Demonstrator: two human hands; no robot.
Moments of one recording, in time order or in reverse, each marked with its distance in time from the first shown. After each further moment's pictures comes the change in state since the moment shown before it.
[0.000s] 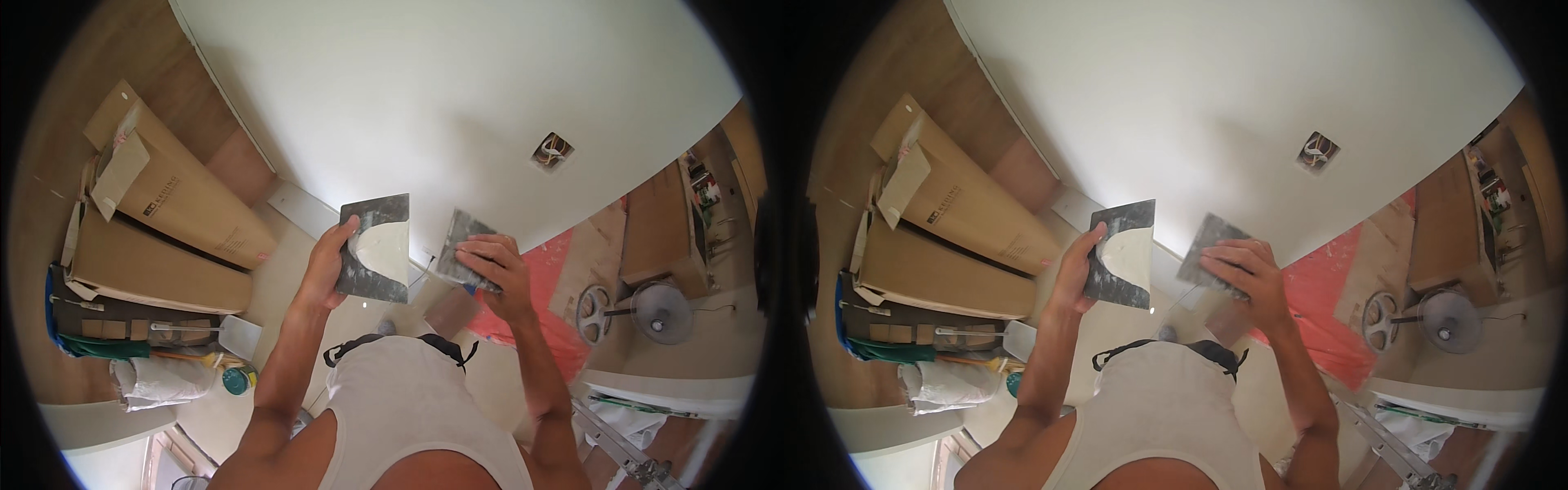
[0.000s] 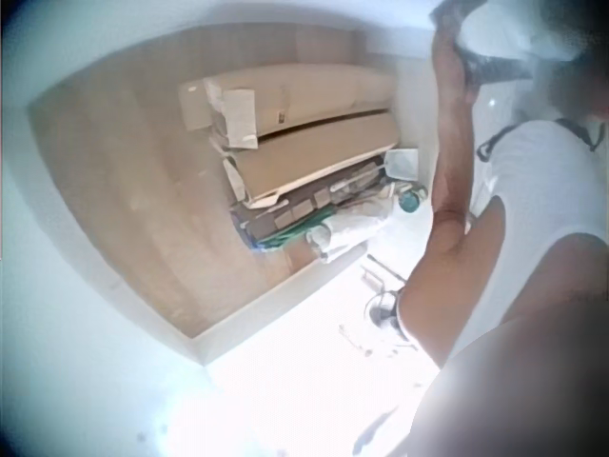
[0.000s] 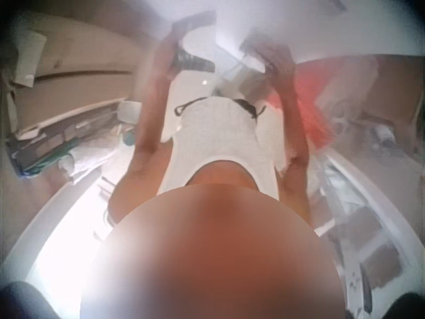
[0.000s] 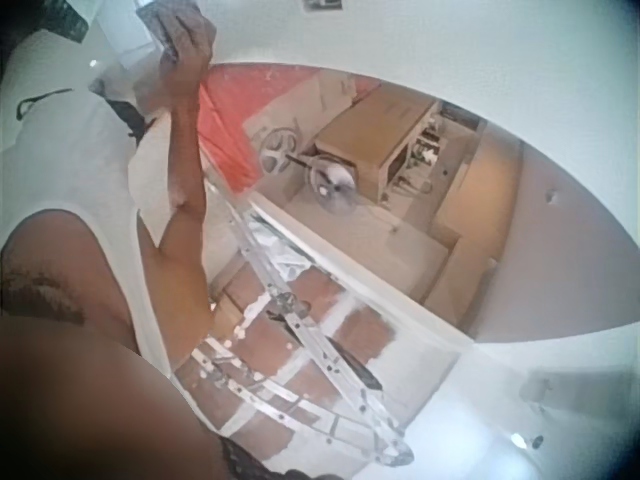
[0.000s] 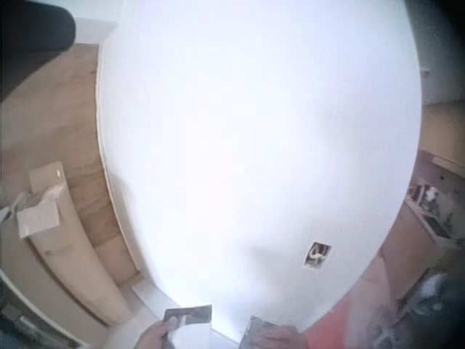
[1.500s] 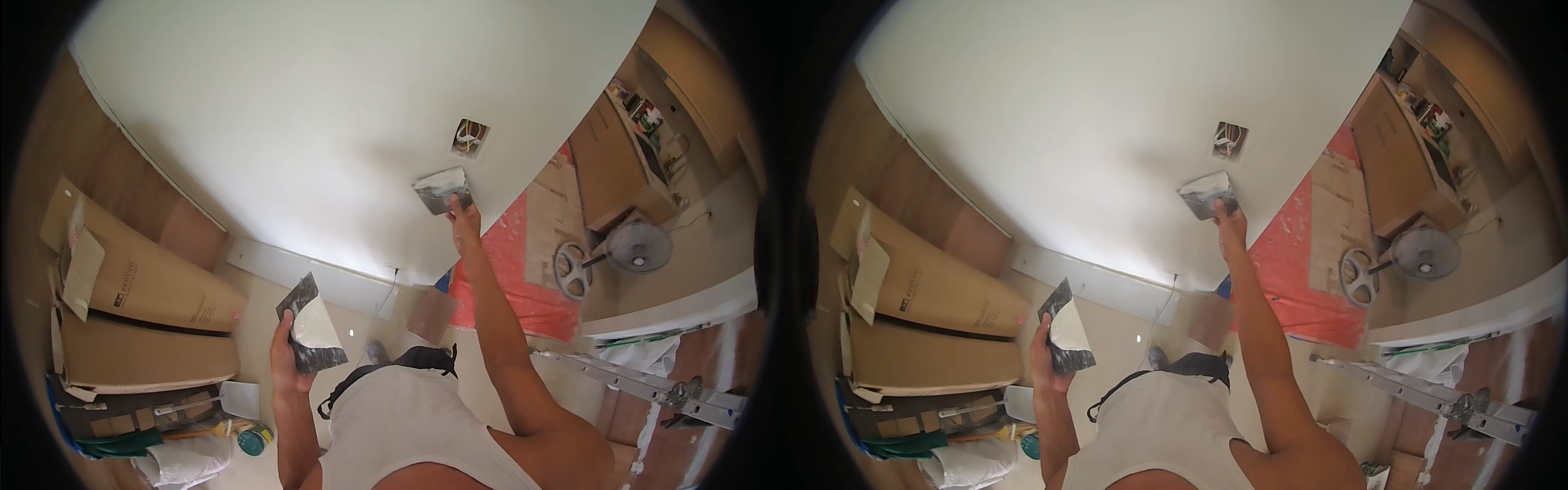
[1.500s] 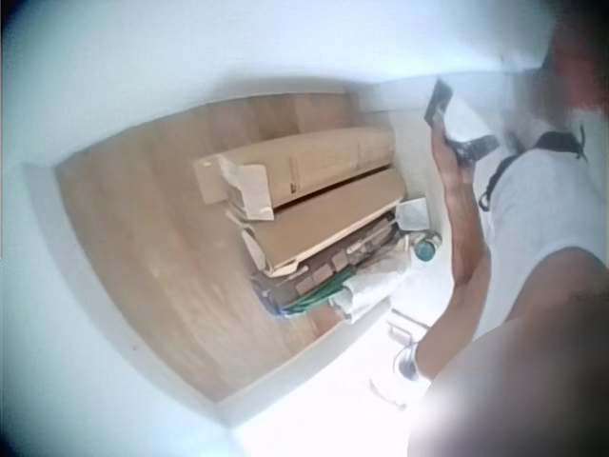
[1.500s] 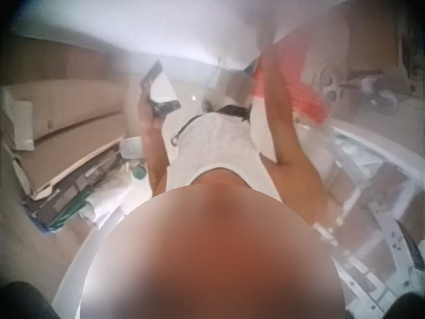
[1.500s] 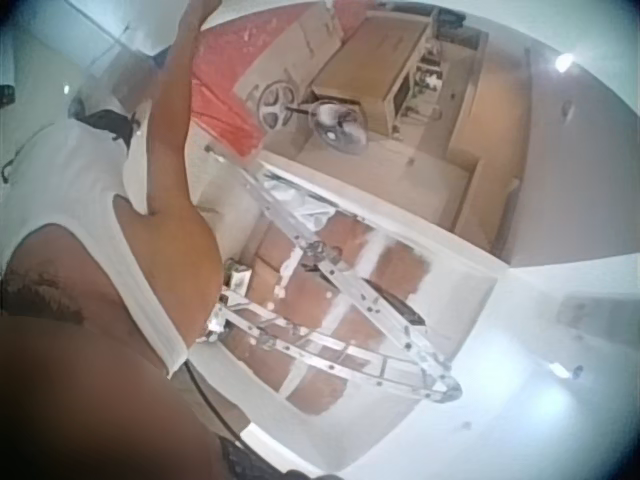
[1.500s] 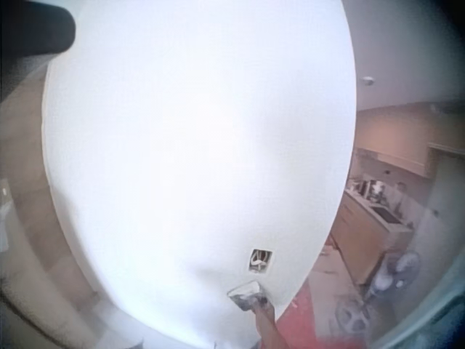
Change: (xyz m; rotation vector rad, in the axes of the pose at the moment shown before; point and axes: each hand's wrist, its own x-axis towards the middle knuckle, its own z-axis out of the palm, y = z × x) left_hand -0.051 -0.028 -0.054 -0.234 0.210 -0.116; right_hand -0.058 0.180 0.085 0.725 0.876 1.011
